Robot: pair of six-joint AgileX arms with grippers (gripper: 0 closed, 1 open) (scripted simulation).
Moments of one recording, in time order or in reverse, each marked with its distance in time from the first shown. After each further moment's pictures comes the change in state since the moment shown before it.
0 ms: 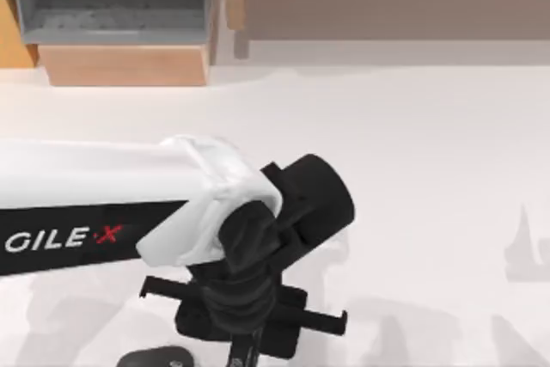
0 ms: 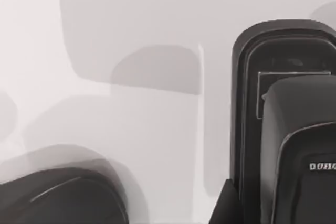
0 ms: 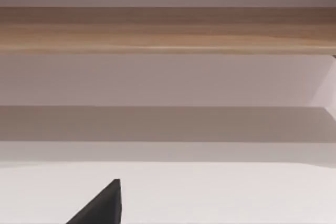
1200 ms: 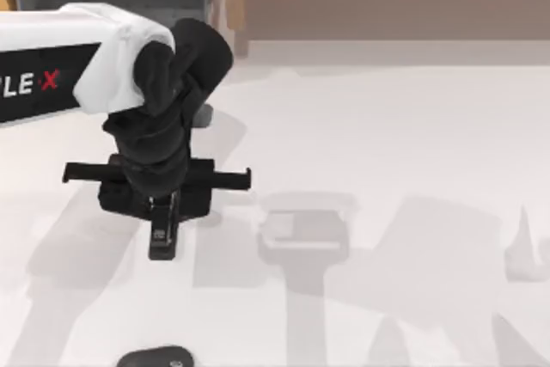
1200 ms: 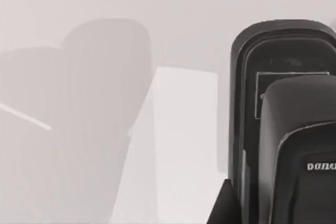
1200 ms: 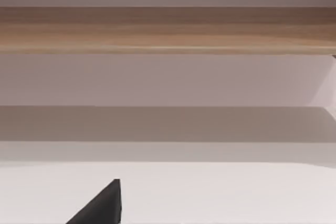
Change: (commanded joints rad) left arm 0.423 0.126 0.200 -0.060 -0.076 0.230; right arm 0.000 0.000 0.000 0.000 0.000 0.000
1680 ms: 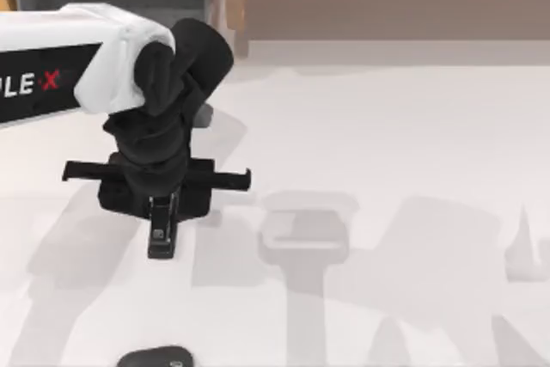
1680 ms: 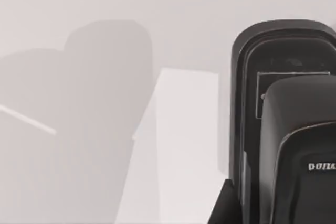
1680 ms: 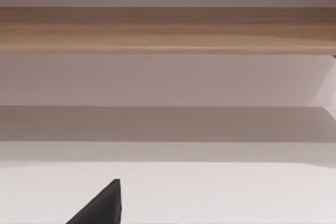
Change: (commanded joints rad) left arm -0.007 0.002 -0.003 0.002 -0.011 0.009; right arm 0.000 0.000 0.000 0.000 0.000 0.000
